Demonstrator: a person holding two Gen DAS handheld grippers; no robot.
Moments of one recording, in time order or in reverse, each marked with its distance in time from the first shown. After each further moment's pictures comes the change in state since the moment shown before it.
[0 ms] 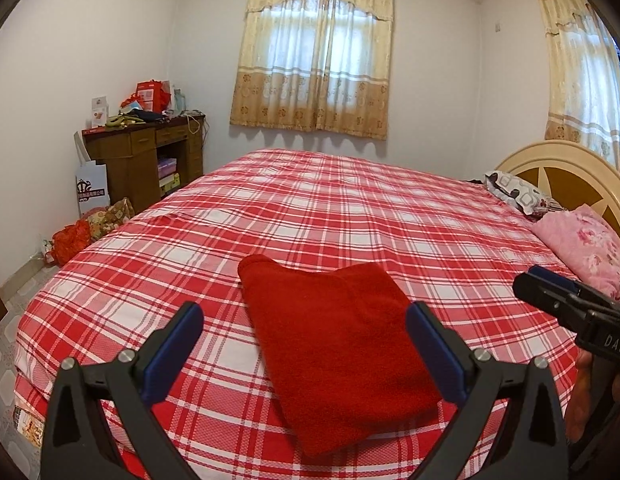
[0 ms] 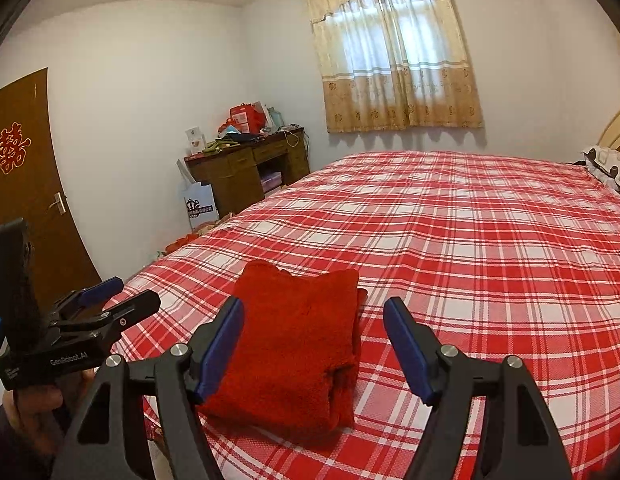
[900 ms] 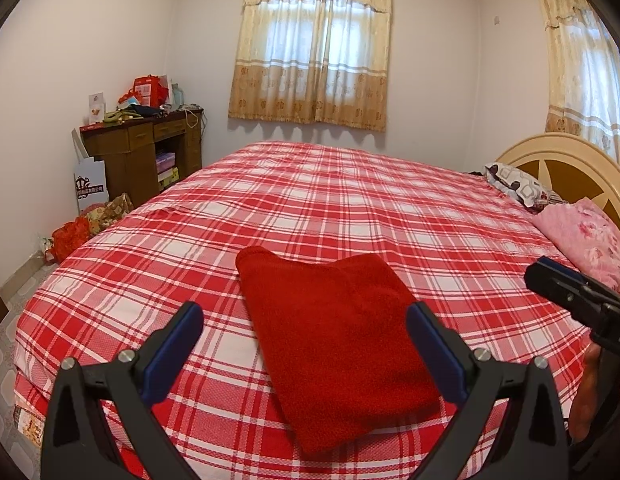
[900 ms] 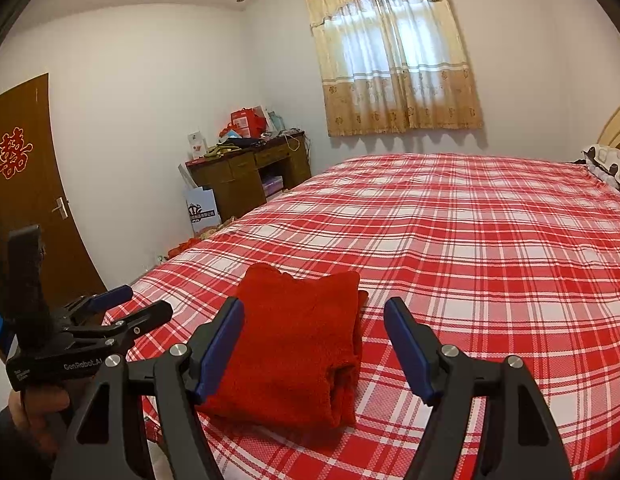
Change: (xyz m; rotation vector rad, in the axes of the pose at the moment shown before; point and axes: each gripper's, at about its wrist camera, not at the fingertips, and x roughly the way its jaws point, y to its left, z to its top) left arm 0.003 -0.006 -0.006 0.004 0.033 0.005; right arm -0.007 -0.003 -0.002 0.012 -0.015 0.011
